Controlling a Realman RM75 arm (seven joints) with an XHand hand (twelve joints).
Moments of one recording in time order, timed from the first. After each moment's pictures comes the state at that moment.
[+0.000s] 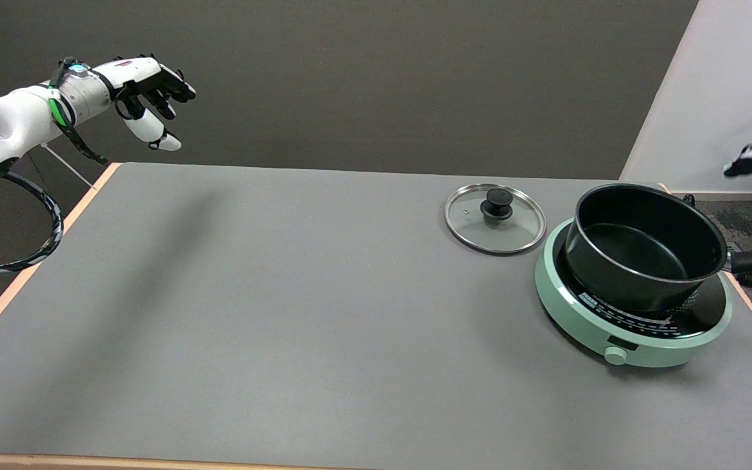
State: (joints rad) arm -0.86 -0.78 -0.54 1.83 0.89 -0.28 0.06
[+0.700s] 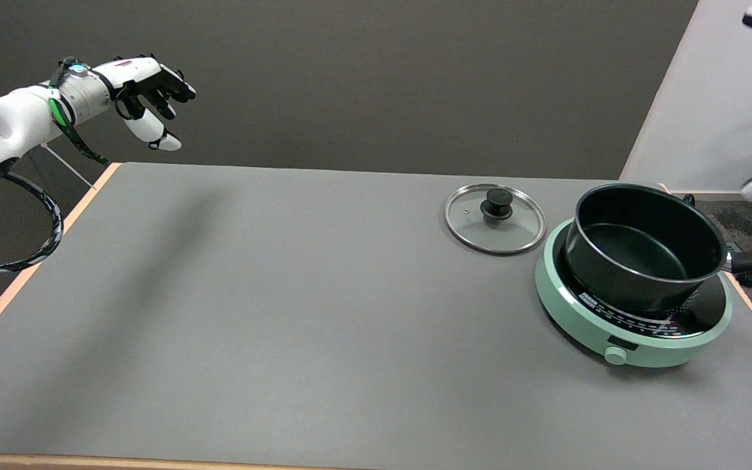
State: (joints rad) arm -0.77 -0.70 -0.56 1.83 1.08 0.04 0.14
